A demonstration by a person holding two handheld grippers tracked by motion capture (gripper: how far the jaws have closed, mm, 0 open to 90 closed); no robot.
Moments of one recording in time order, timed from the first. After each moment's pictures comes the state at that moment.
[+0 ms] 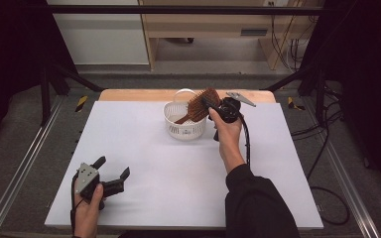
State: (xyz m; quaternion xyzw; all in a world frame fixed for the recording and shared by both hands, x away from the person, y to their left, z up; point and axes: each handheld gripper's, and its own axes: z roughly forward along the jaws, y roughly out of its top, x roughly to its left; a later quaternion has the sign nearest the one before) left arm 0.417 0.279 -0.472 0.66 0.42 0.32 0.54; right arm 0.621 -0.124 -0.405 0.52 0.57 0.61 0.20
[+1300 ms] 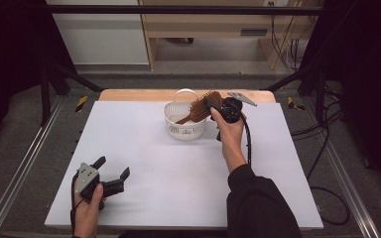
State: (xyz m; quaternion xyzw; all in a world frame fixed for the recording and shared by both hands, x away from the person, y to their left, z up) left arm 0.417 0.279 -0.472 0.66 0.42 0.32 0.54; right arm 0.624 -0.130 -0.407 0.54 0.57 0.58 0.22
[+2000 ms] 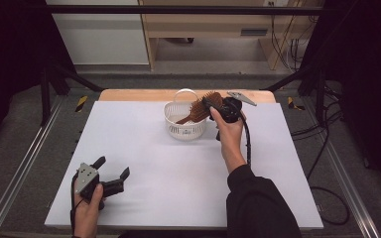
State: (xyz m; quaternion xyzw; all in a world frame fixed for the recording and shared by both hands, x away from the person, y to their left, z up) left arm 0.417 0.279 -0.472 0.65 0.42 0.32 0.54; right arm 0.623 -0.128 -0.404 0.54 0.57 0.58 0.22
